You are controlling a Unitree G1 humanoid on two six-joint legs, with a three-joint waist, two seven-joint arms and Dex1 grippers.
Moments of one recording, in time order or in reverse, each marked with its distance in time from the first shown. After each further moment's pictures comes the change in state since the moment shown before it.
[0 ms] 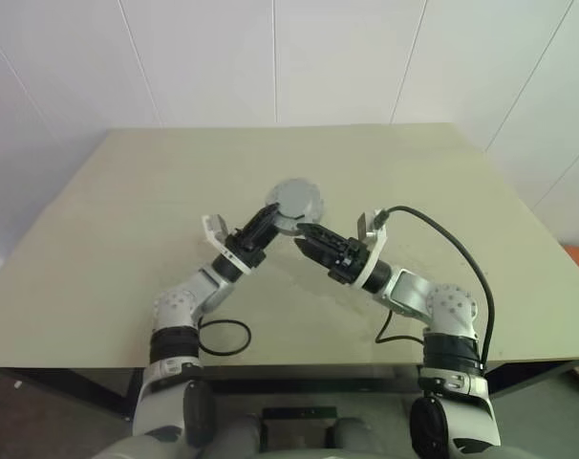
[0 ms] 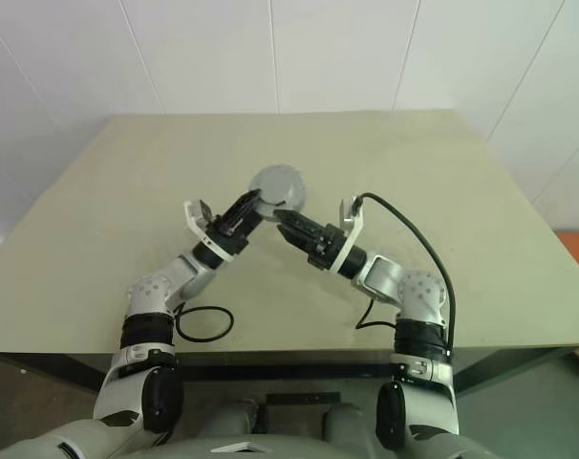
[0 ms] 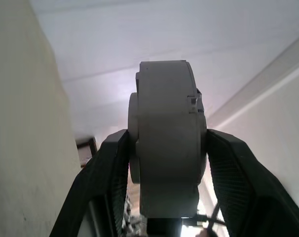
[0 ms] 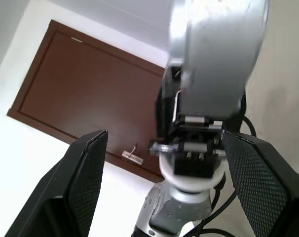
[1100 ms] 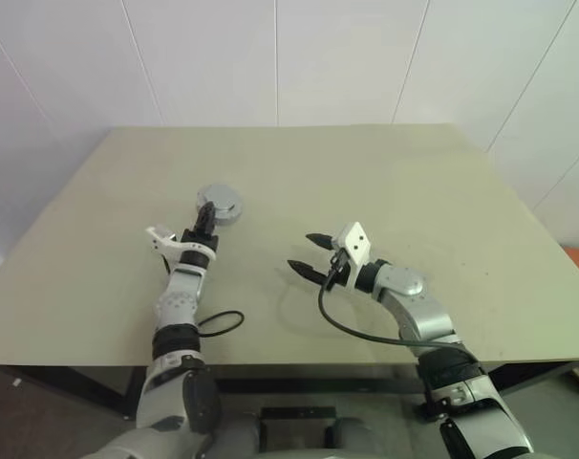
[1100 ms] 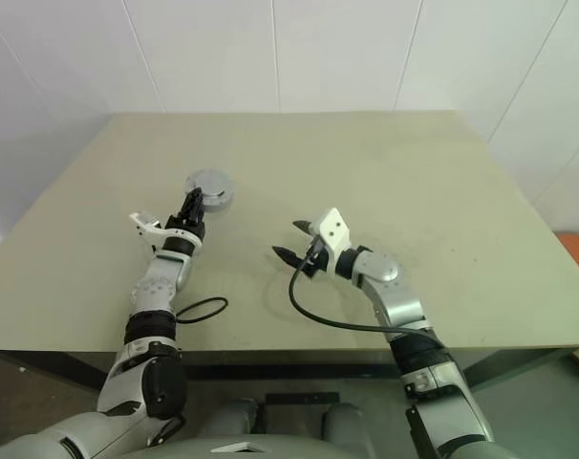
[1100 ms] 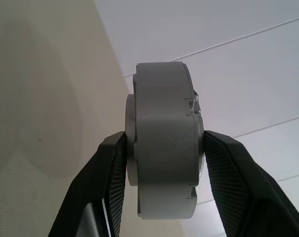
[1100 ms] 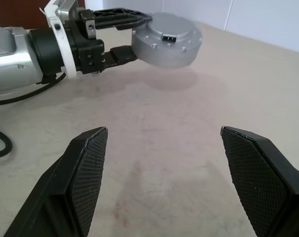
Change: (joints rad) left arm -0.039 -0.011 0.087 0.143 0.248 -0.641 0.189; right arm 0.063 -0.190 0.521 0.067 -0.982 -1.128 0.306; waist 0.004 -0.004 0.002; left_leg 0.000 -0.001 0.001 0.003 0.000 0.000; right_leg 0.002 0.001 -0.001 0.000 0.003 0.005
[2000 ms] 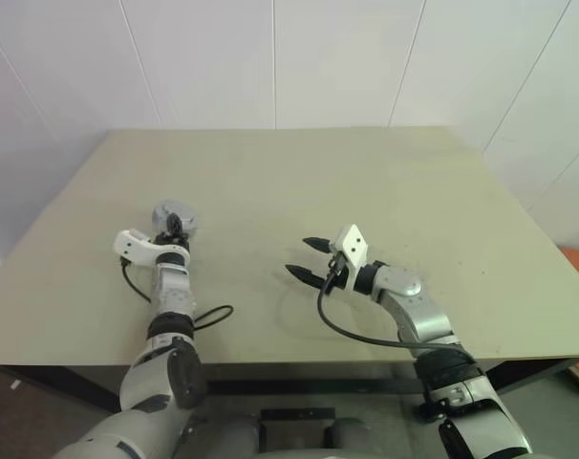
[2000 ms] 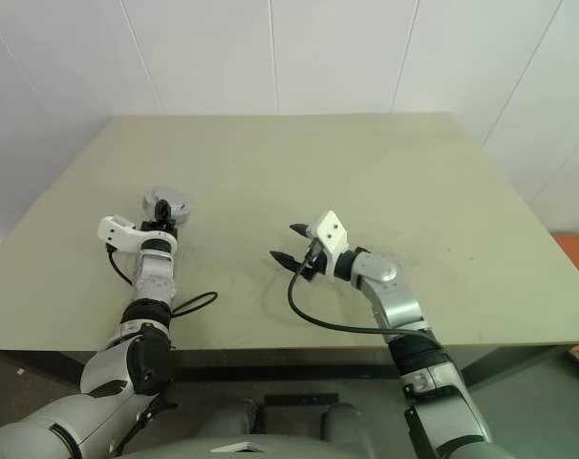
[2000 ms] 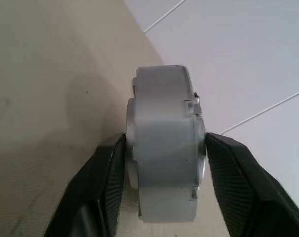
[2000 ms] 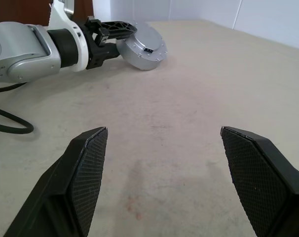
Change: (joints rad) left arm -0.102 0.103 0.015 0.318 0.238 -0.463 0.154; right arm 0.003 0.001 -0.001 0.000 -0.010 0.017 0.031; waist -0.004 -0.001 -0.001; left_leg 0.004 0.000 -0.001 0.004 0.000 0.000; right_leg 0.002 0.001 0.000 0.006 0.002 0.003
